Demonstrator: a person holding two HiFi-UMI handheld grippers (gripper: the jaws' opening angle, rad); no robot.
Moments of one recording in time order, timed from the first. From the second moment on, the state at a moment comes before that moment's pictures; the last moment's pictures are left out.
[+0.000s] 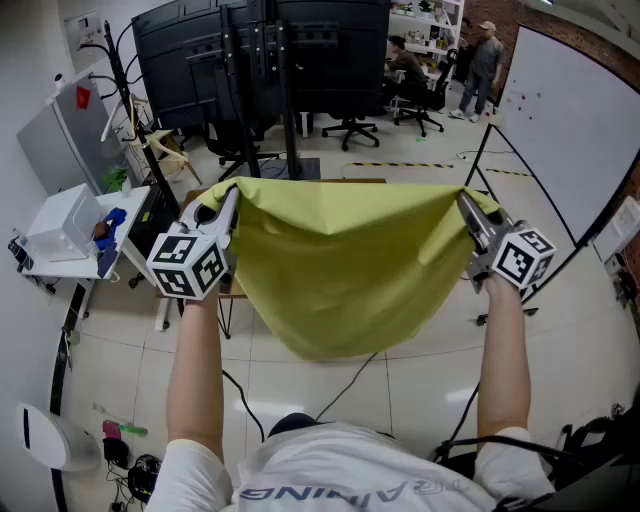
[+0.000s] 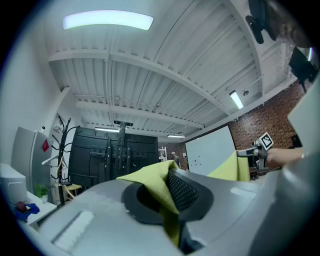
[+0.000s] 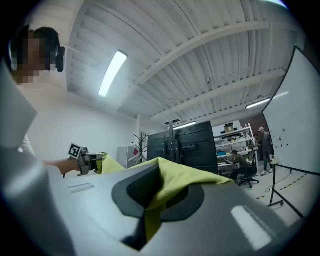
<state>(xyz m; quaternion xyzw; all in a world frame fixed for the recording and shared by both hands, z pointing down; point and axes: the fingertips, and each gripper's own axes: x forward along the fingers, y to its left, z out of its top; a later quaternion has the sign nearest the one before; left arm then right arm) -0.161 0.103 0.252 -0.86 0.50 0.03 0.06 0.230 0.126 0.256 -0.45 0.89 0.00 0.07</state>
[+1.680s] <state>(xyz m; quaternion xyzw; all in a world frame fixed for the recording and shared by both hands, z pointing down) -0.180 -0.266 0.190 -0.87 0.49 0.03 0.10 0.205 -0.229 0.205 -0.50 0.86 0.04 0.05</state>
